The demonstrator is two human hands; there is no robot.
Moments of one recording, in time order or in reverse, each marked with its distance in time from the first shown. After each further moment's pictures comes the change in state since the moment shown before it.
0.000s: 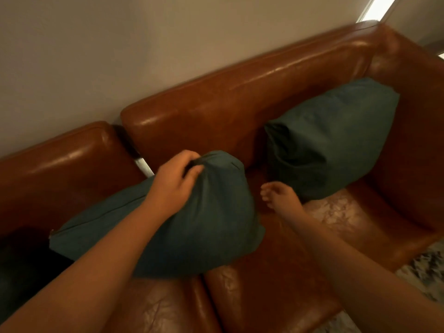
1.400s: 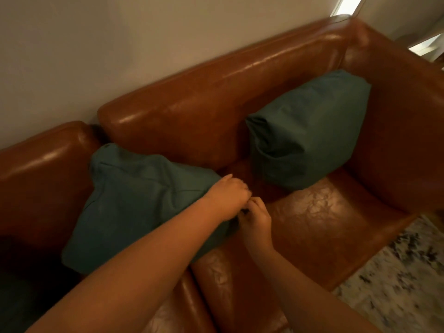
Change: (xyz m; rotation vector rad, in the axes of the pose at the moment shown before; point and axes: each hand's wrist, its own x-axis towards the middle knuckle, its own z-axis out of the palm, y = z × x) left_hand 0.017 0.043 0.126 0.779 -0.911 0.346; right_hand -0.057 0.049 0.044 -0.079 0.342 -0.570
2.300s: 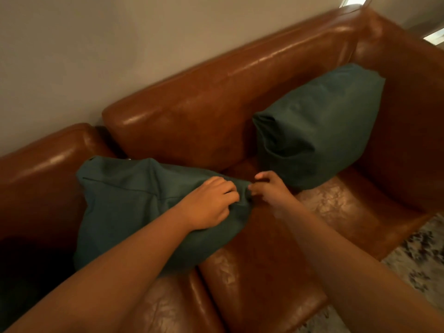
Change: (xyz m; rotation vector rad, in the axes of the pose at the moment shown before) left_hand -0.044 -0.043 0.041 -0.196 0.458 0.147; right_hand 0.087 -0.019 -0.019 0.289 -0.281 0.748
